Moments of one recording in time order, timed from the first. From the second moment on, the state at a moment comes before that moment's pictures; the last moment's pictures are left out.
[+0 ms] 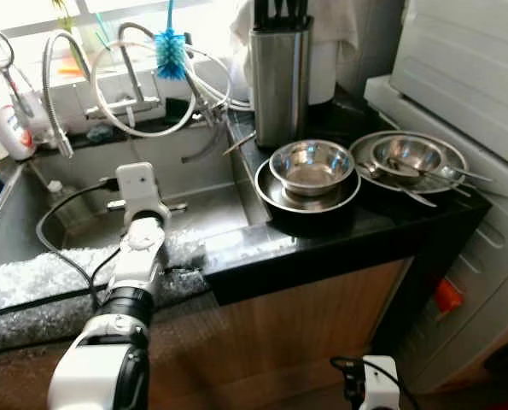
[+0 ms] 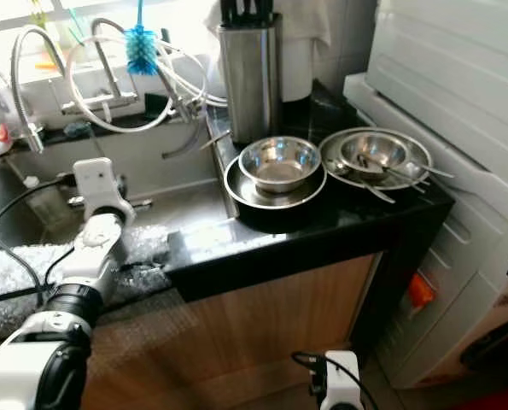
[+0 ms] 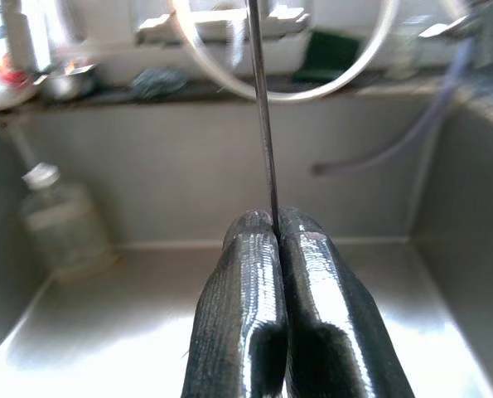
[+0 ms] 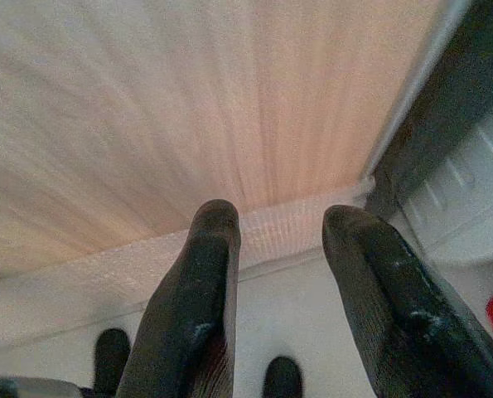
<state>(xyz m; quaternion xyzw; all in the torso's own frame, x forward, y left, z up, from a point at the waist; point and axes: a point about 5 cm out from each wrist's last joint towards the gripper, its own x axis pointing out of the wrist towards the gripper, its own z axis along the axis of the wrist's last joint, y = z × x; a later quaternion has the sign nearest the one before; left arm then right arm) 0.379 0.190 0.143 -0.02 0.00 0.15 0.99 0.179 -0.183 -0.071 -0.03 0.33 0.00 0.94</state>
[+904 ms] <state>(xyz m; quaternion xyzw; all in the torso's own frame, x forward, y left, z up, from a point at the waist) 0.379 0.189 0.138 -0.02 0.01 0.15 0.99 0.189 -0.184 -0.069 -0.04 0.33 0.01 0.94</state>
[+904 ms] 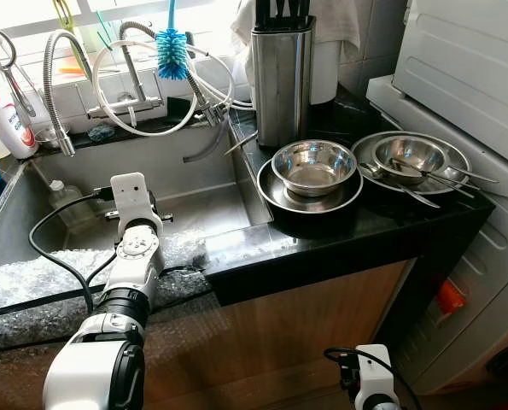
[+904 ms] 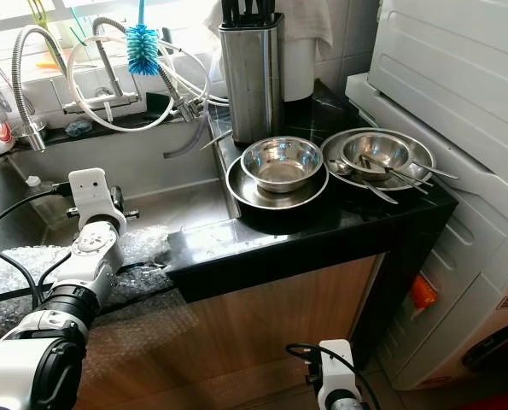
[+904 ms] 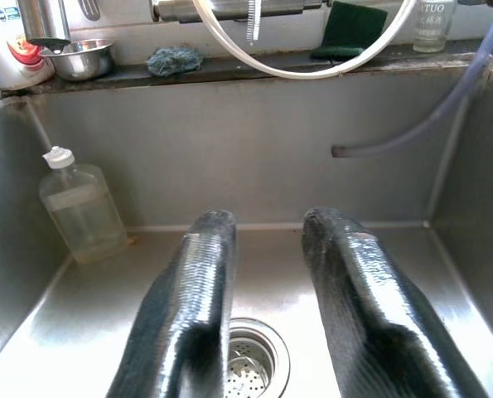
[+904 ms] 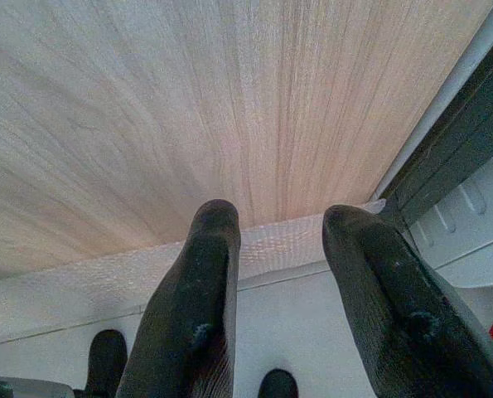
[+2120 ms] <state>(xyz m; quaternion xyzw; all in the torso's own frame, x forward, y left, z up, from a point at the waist) 0.279 0.261 0.172 0.07 -0.17 0.11 0.98 0.213 -0.183 -0.049 -0.04 0.25 0.03 0.97</state>
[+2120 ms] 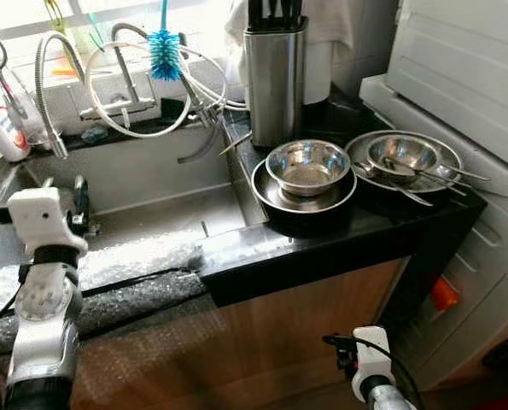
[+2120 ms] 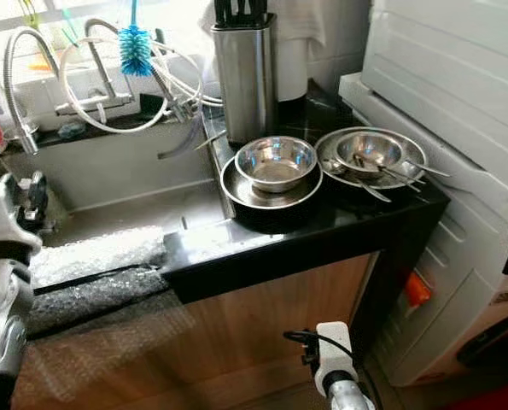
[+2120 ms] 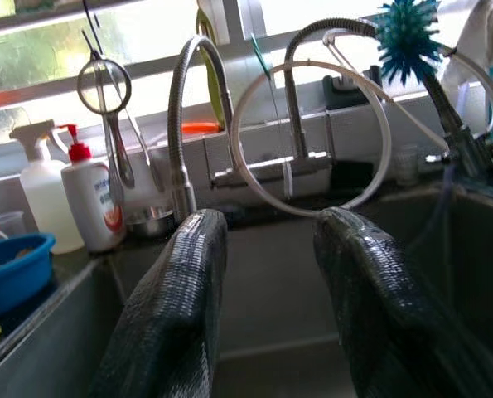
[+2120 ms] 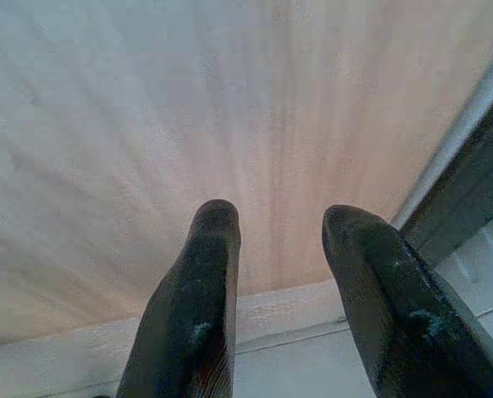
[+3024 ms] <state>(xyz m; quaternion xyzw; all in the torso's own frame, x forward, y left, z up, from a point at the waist) 0.272 0.229 0.146 0.01 -0.10 0.09 0.99 0.259 -0.187 0.032 -0.05 0.09 0.02 0.99</state>
